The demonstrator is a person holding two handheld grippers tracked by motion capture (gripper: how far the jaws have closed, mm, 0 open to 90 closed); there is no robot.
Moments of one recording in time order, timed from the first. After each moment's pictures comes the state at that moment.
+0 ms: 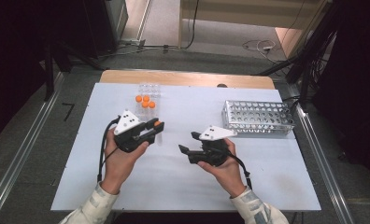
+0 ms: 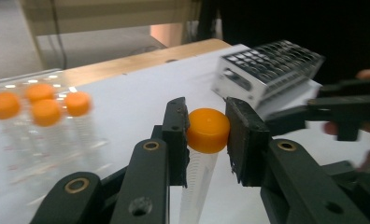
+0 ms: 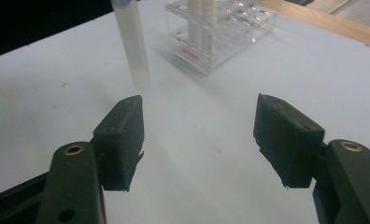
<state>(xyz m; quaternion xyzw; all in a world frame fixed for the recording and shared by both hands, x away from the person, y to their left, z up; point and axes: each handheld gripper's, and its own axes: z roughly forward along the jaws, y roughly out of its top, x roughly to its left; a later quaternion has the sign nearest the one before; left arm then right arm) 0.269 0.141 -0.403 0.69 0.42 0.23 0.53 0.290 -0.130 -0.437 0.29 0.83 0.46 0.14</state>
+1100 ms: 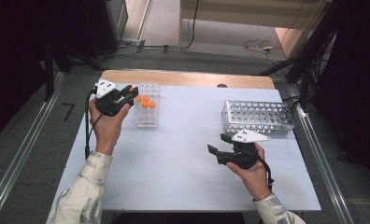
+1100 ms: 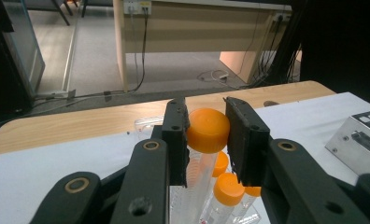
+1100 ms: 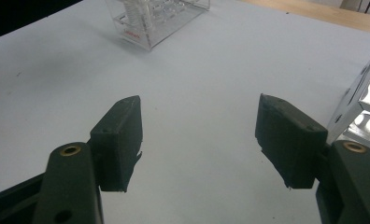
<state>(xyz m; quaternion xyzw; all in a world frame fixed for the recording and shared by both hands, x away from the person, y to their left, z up) 0.348 0.193 -0.395 0.63 0.50 0.31 0.51 0.291 -0.204 -0.443 0.35 0.80 0.46 0.15</state>
